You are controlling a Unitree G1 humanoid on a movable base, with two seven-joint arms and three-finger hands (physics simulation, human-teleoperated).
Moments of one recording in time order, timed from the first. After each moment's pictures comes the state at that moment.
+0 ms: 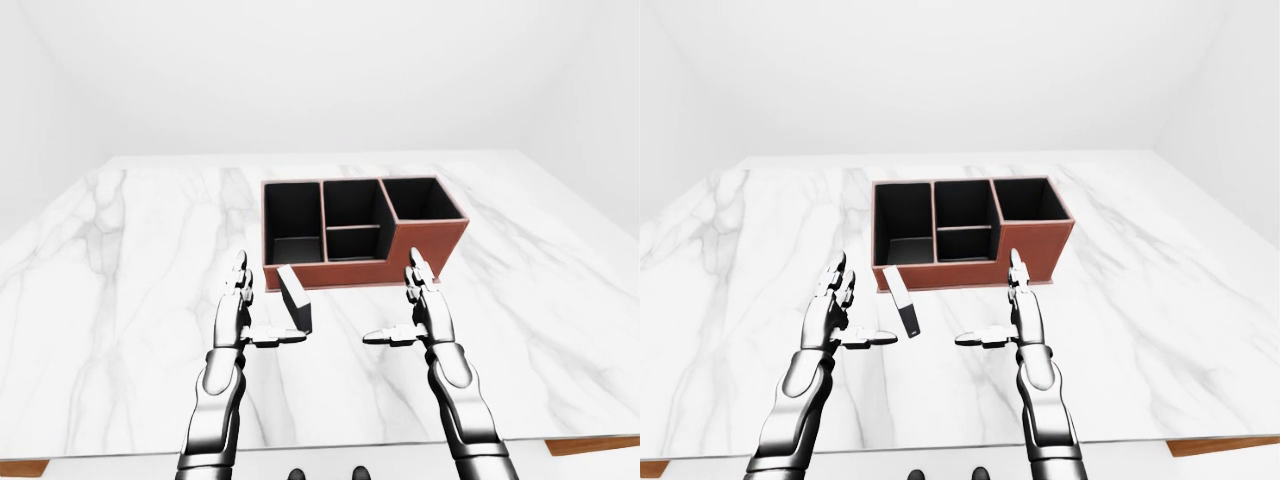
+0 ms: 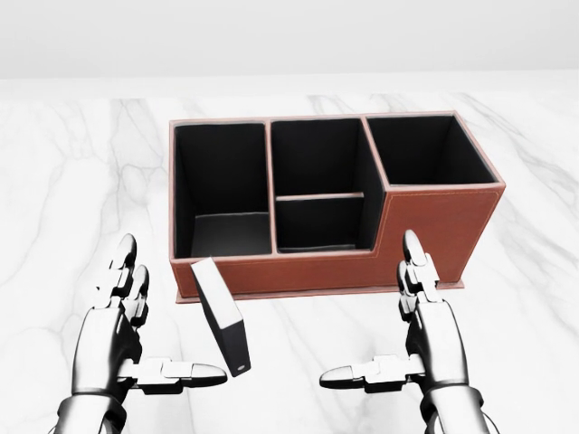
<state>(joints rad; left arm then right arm) 0.00 0.02 0.04 0.01 -0.01 -0.01 -0.05 0.01 -0.02 -0.02 0.04 -0.05 -0.04 0.04</state>
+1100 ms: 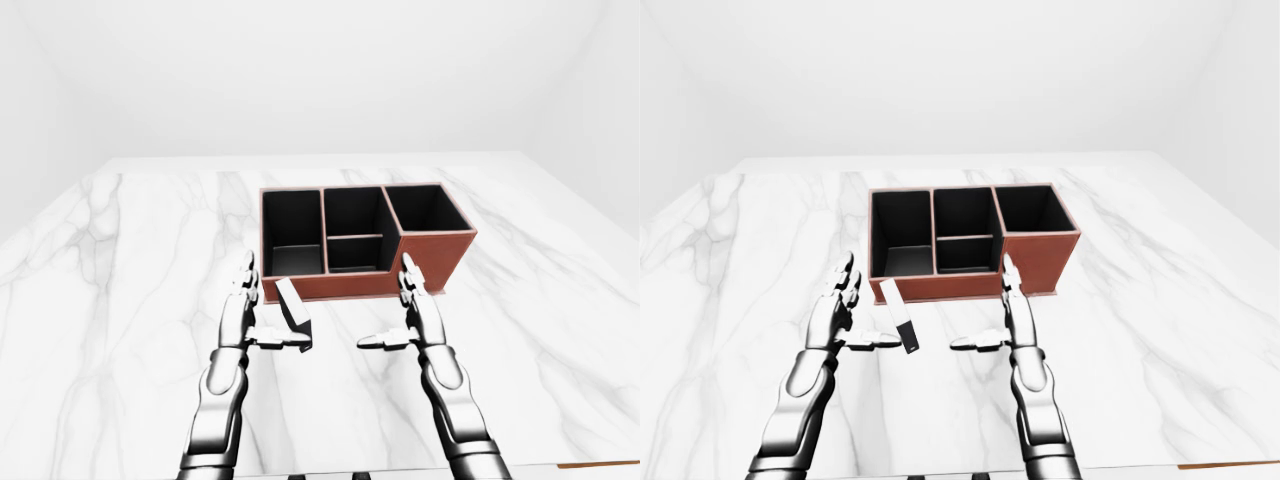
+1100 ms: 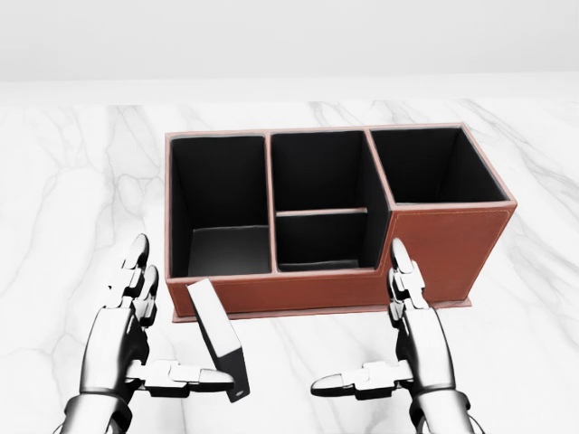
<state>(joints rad) 0.01 0.02 0.01 0.00 0.02 0.00 -0.07 0.00 -0.01 0.00 0.09 -0.07 -0.09 0.03</state>
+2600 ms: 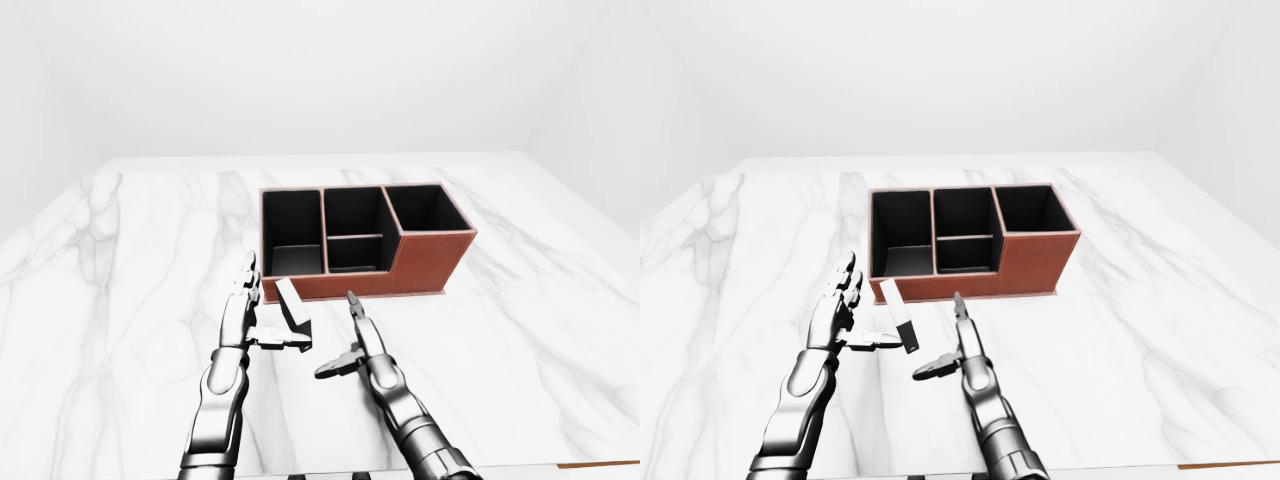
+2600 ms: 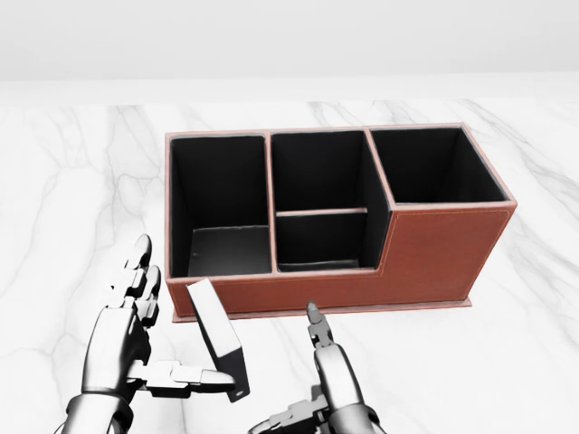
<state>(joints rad) 0.00 0.02 0.01 0.01 0.02 0.00 -0.07 -0.19 0.11 0.13 0.68 -0.24 -0.09 -0.08</state>
